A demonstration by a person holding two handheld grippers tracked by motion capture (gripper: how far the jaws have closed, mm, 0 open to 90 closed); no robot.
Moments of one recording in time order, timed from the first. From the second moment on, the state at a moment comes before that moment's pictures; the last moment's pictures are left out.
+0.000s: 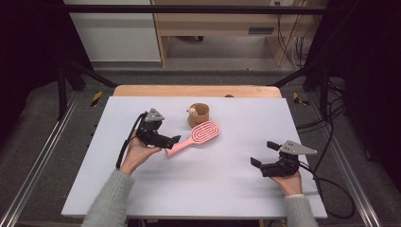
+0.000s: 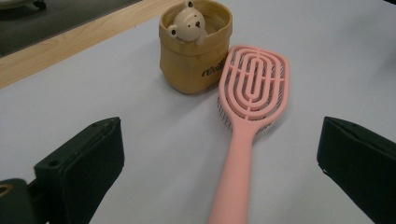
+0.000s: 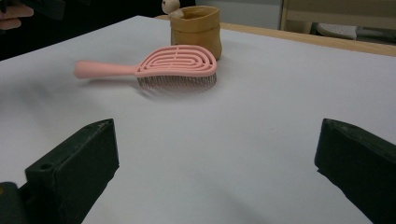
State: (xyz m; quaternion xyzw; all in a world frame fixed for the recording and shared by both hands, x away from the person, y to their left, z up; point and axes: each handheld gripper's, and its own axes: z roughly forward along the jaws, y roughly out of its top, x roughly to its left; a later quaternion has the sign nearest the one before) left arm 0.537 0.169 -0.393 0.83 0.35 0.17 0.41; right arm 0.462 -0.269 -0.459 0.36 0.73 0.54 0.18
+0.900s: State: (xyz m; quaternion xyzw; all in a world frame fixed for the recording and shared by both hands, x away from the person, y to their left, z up) left arm 0.554 0.138 -0.426 0.86 0.33 0.14 0.37; right arm 0.462 -0.270 -0.459 0.36 0.73 0.54 0.18
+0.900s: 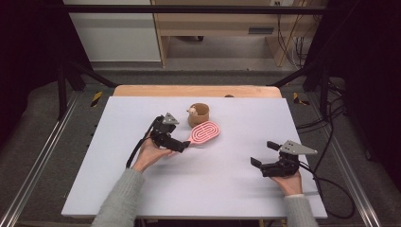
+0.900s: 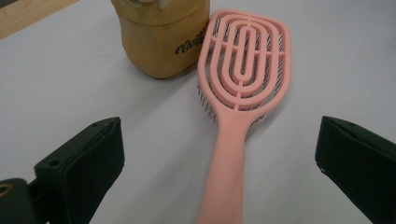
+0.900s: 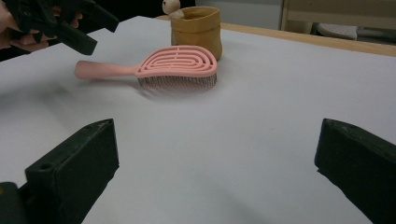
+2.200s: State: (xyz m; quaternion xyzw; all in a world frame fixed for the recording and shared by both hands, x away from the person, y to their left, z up) left arm 0.562 0.115 -0.450 0.89 0.30 0.12 0.31; right arm 0.462 -0.269 -0.459 0.36 0.73 0.54 0.18
